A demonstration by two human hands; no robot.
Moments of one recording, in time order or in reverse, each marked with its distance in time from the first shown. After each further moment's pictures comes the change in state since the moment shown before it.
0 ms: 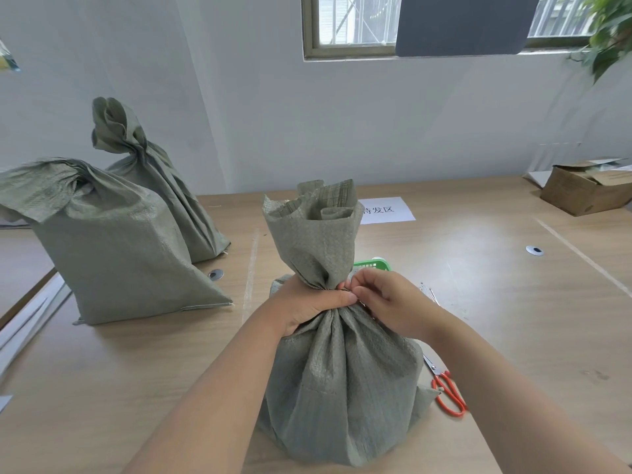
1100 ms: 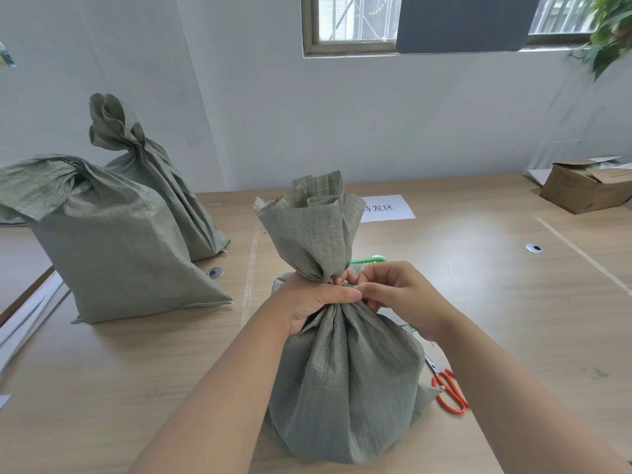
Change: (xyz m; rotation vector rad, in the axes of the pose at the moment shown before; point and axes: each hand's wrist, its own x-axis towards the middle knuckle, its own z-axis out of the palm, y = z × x) left_hand 0.007 -0.002 0.002 -0.224 -0.024 -0.012; right_hand -0.003 -0.007 -0.006 0.492 0.018 0.112
